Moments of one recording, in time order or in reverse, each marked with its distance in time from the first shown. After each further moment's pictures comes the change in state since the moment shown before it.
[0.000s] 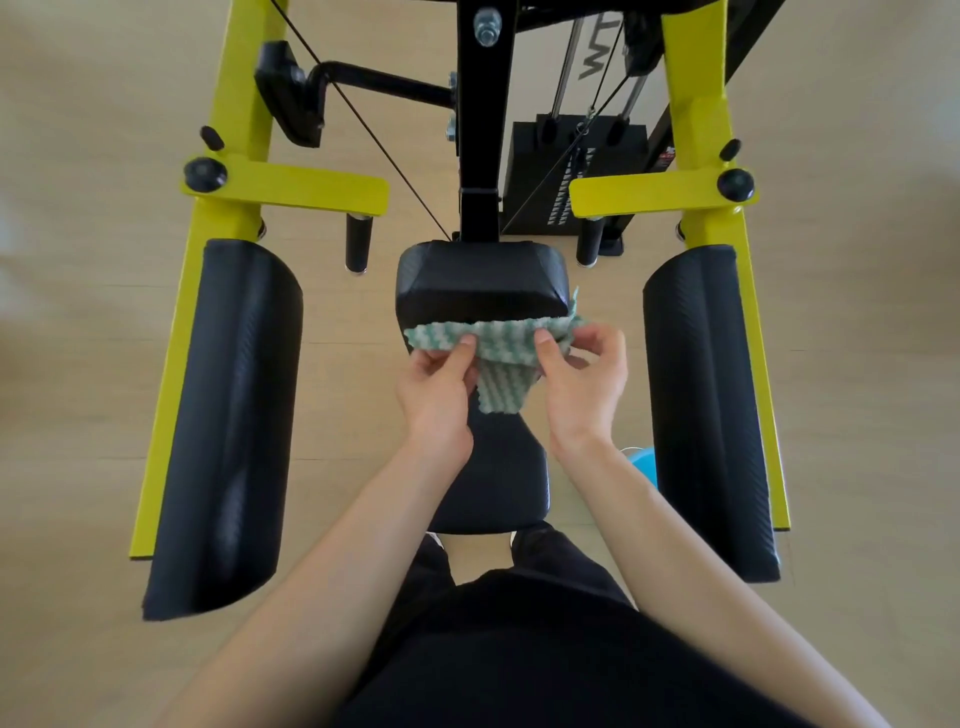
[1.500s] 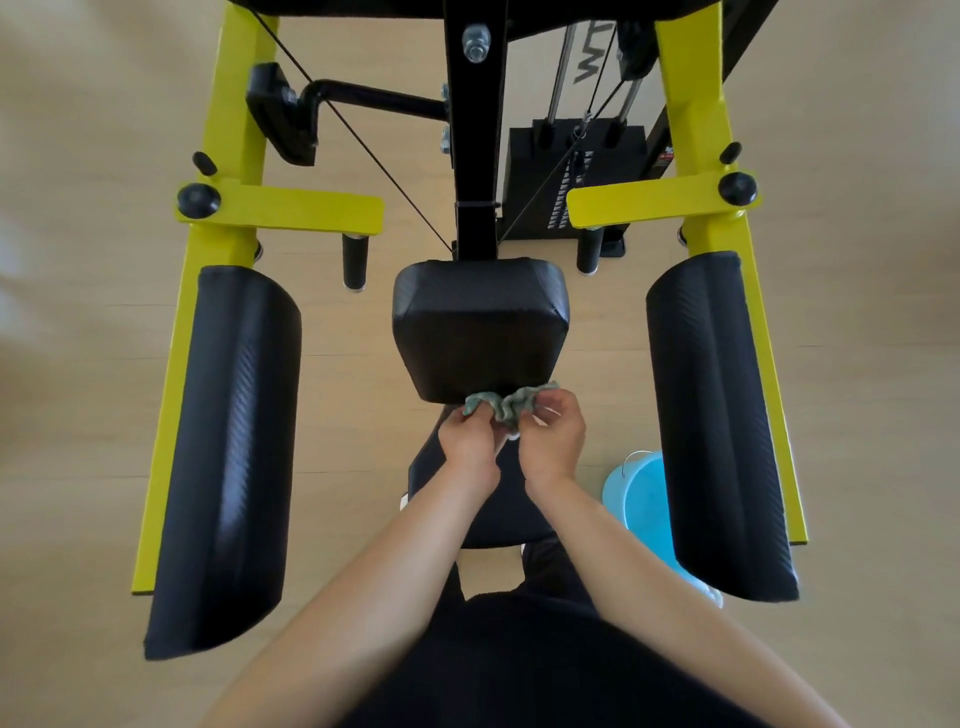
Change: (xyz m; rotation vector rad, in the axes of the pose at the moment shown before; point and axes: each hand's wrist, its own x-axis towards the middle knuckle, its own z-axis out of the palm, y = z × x) left_hand 0.043 -0.076 -0.007 0.054 0.131 -0.305; right_hand 0.002 0.085 0.023 -0.059 -0.018 0.158
